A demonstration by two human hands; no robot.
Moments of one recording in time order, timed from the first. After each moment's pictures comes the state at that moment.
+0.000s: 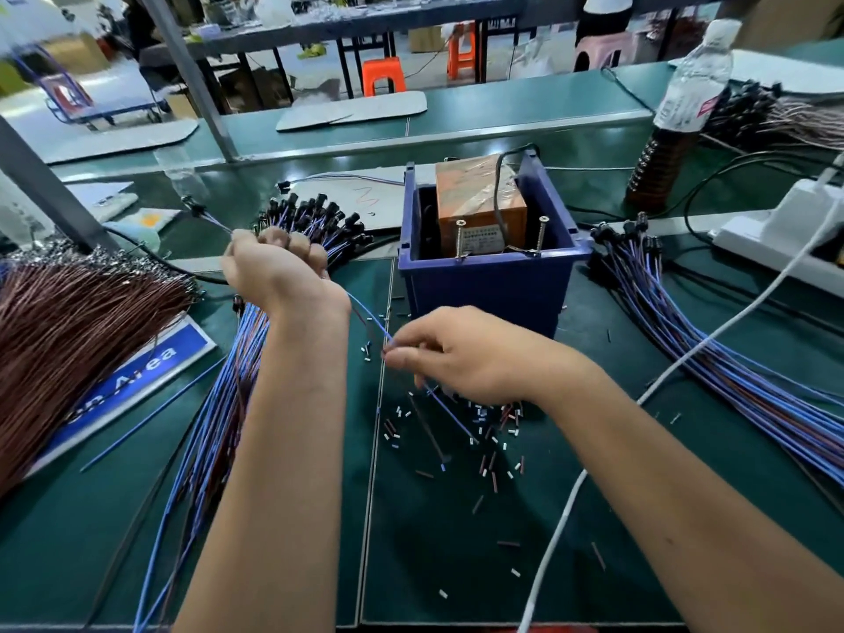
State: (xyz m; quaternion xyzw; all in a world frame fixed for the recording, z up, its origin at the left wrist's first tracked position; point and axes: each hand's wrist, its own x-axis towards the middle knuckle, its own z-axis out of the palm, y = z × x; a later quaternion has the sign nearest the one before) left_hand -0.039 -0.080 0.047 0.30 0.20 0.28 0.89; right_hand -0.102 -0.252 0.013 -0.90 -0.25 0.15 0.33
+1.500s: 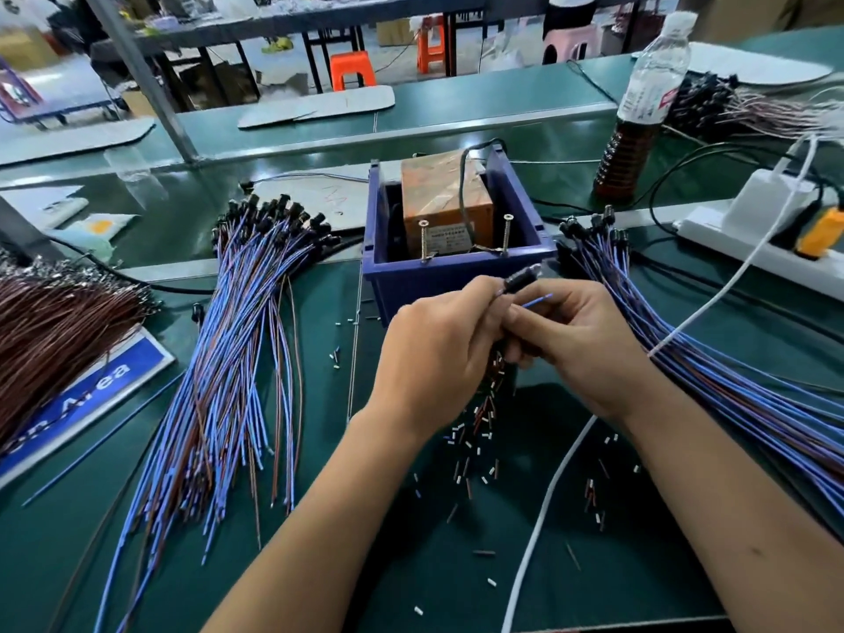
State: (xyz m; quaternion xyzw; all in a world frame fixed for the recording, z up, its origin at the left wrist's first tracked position) left_hand -0.107 -0.170 -0.010 0.86 -0.31 0.23 0.34; right_hand -0.114 -0.340 -0.025 -0.63 -0.13 -0.02 0.77
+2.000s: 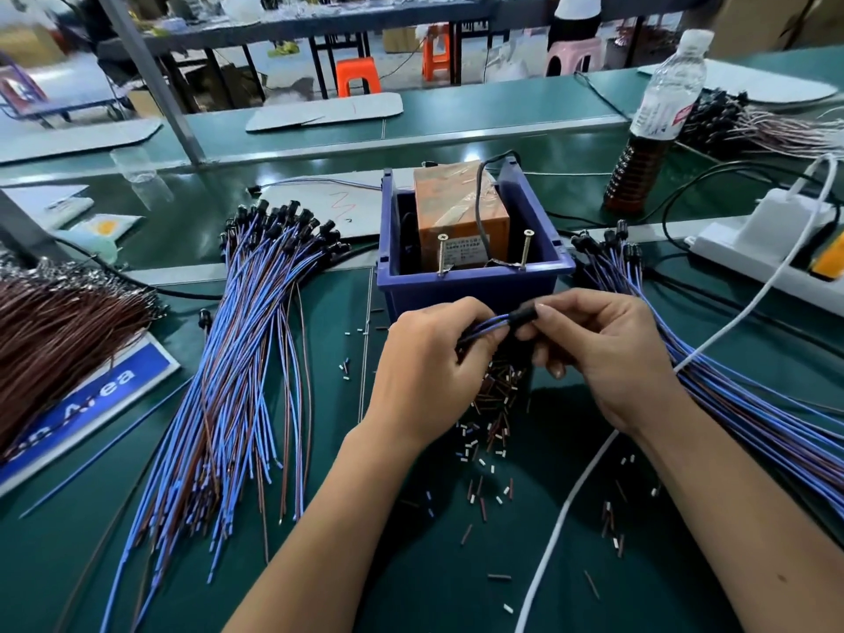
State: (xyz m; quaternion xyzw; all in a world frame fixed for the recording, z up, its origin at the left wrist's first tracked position) left_hand -0.092 -0.155 -0.023 0.85 -0.28 0.22 0.39; right_hand -0.109 -0.347 -0.028 -0.64 -0.07 -0.09 0.76
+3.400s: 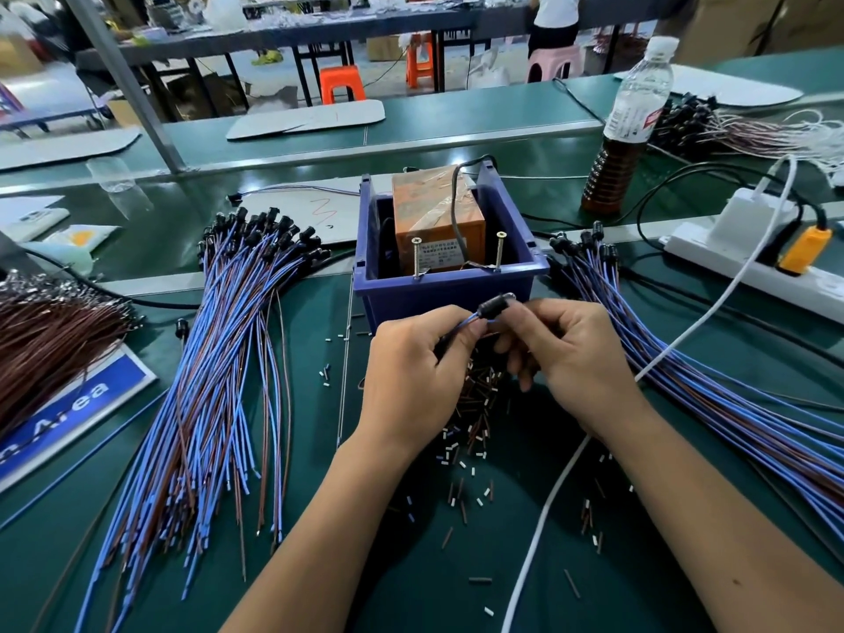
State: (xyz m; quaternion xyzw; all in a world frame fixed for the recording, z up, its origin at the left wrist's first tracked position) left_hand -0.093 -0.166 -0.033 0.83 -0.24 0.20 0.46; right_hand -0.108 -0.342 -0.036 -0.71 -0.07 -0.11 0.69
